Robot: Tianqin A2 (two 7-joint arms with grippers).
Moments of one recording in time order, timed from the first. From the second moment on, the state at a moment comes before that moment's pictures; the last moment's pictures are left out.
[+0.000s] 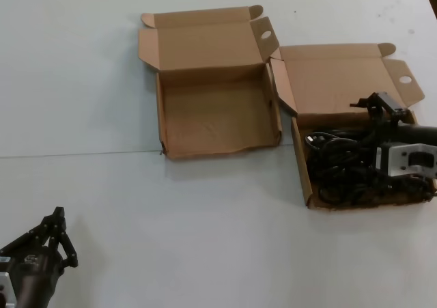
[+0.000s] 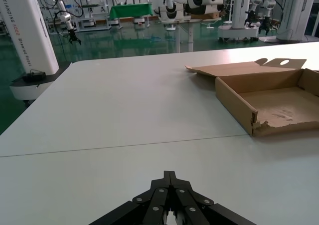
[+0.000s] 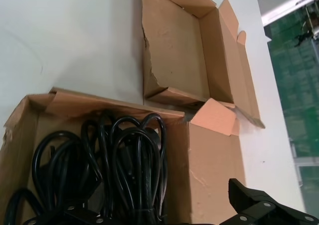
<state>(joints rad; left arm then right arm) 0.00 -0.30 1.60 -1.60 -1.80 0.00 0.00 0.93 0.69 -2.21 1.13 1.31 -0.59 -0.25</state>
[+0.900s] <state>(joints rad) 0.00 -0.30 1.60 -1.60 -1.80 0.00 0.00 0.92 0.58 -2.02 1.03 1.30 -0.73 -0.25</state>
